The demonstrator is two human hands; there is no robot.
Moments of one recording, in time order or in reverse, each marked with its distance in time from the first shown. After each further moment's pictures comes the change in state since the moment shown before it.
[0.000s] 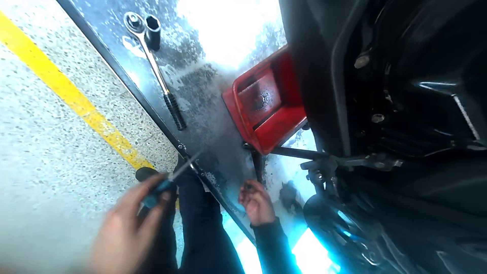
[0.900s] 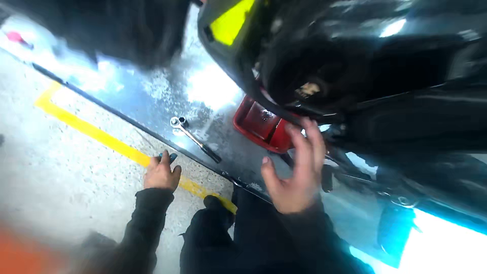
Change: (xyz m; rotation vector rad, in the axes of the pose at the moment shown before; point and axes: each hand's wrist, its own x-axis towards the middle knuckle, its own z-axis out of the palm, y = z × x) left_hand 0.178 0.044 -0.109 0.751 -0.137 -0.133; right_hand -0.071 -0.156 0.138 -0.804 0.599 -1.199
